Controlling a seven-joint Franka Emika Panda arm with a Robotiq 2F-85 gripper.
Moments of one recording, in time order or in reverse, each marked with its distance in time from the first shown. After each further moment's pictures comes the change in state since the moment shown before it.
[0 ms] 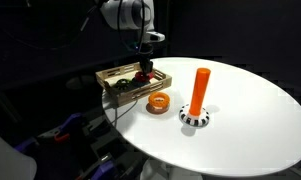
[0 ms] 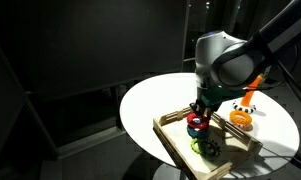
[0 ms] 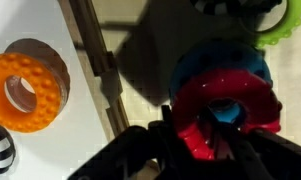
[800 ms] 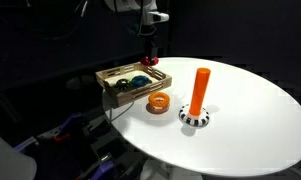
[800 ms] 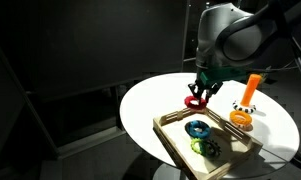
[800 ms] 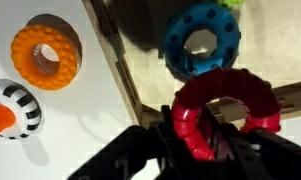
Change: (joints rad) arm 0.007 -0.115 -0.020 0.021 -0.023 -0.044 0.056
